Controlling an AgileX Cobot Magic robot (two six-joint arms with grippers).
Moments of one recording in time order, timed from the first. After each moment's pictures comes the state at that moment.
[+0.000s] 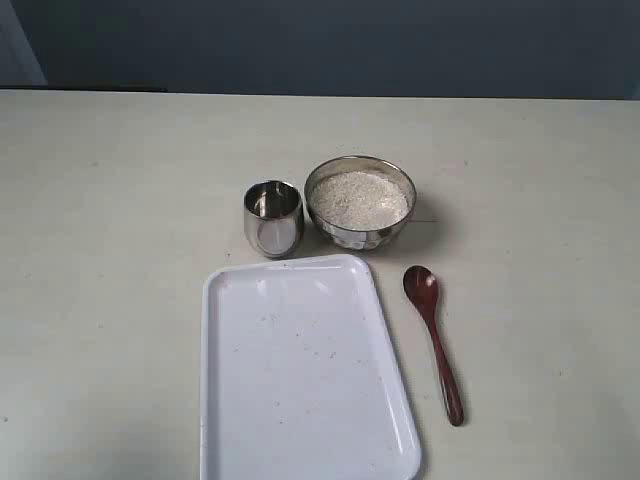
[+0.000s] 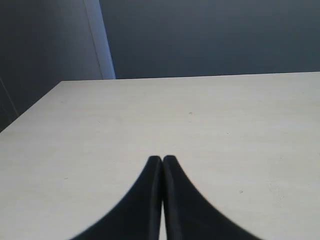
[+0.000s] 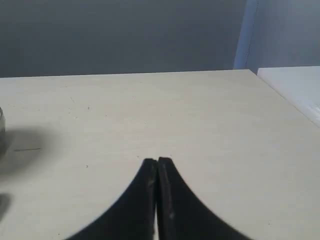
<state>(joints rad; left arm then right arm) 0.04 0.00 0.00 -0.20 0.25 0.27 -0.01 0.00 0.00 0.04 0.31 -0.04</state>
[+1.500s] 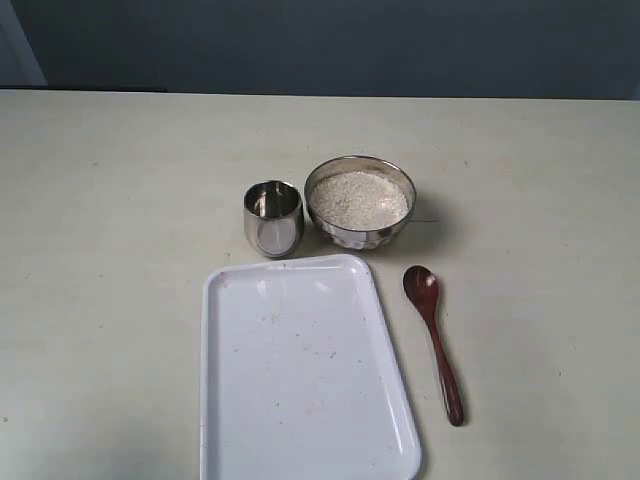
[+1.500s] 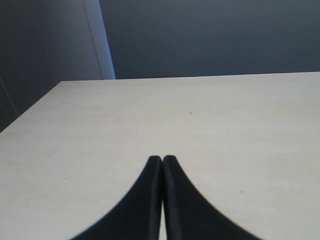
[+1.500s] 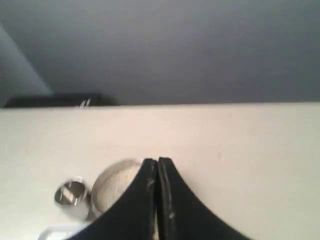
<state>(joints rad) 0.04 0.00 0.00 -0.20 0.25 0.27 -0.01 0.91 -1.00 0.68 0.79 -0.44</state>
